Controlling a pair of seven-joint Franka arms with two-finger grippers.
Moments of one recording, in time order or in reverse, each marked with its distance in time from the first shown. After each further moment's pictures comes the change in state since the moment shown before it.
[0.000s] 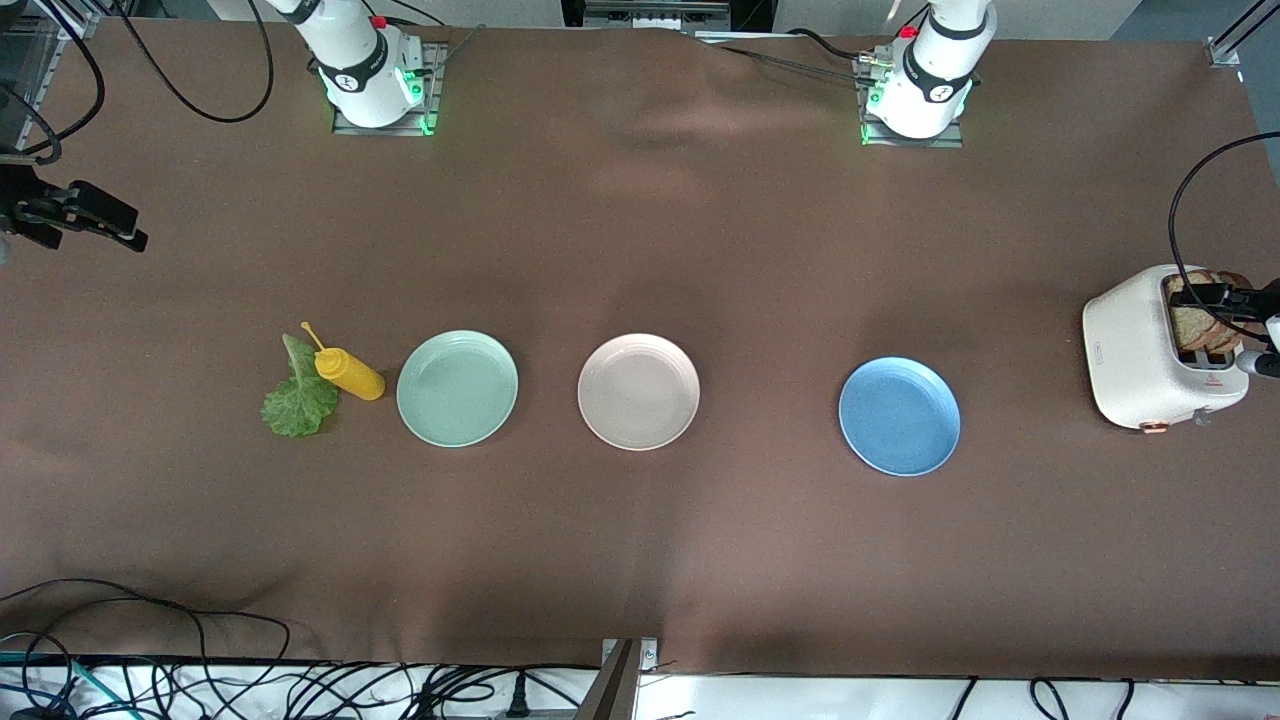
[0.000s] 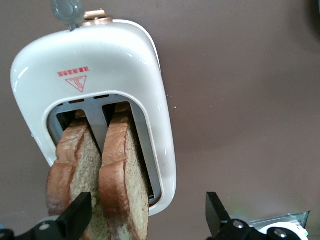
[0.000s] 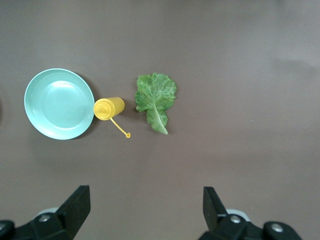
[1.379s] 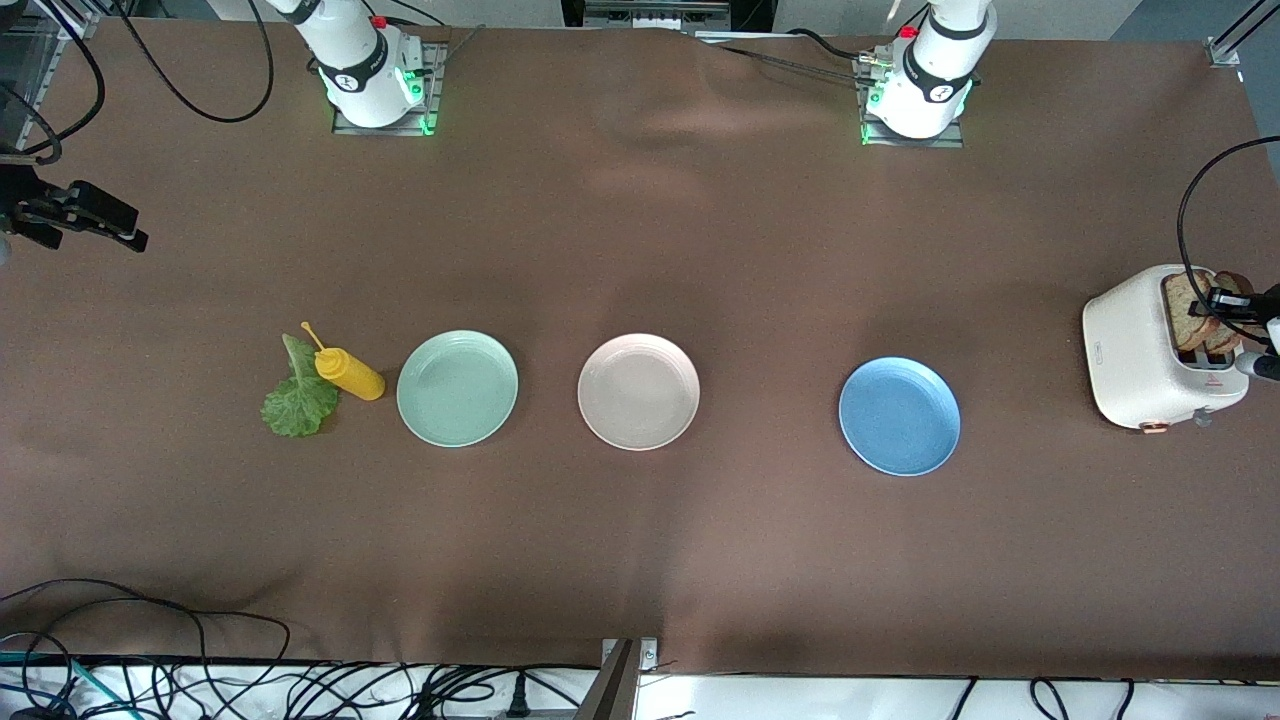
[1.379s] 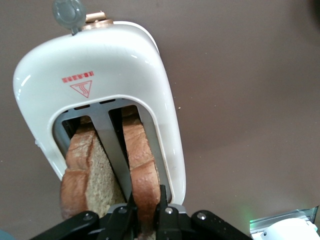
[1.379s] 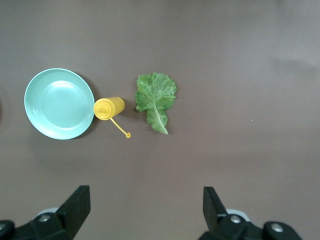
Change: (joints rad) left arm 0.014 0.026 0.000 0.025 0.001 0.004 0.057; right arm 0.000 0.000 0.000 0.000 0.000 0.000 0.000
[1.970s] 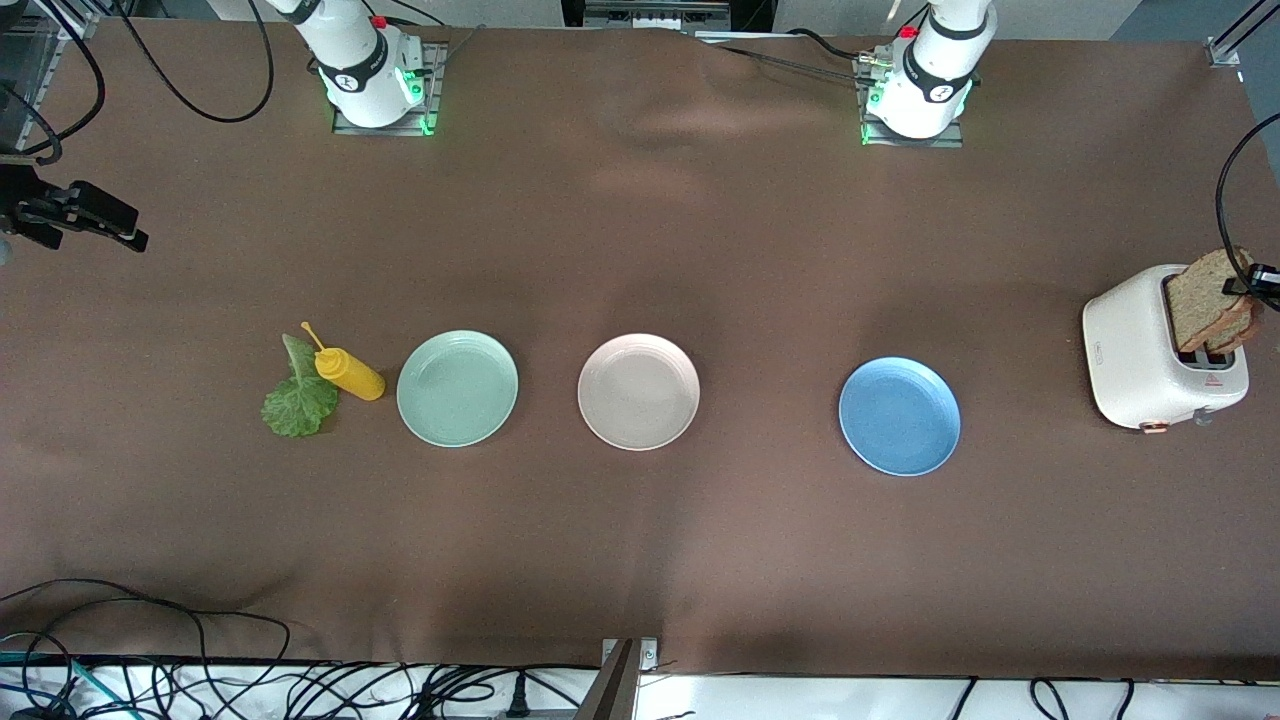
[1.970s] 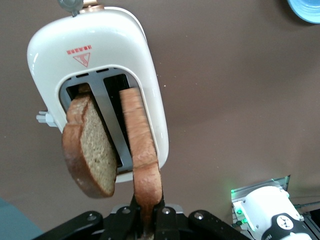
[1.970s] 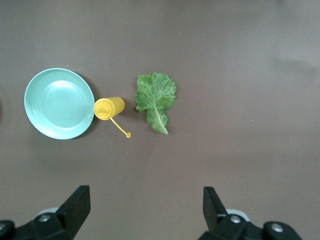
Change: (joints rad) left arm 0.000 -0.003 -0.004 0.168 0.000 -0.246 0.034; right arm 0.000 0.000 0.000 0.000 0.000 0.000 0.000
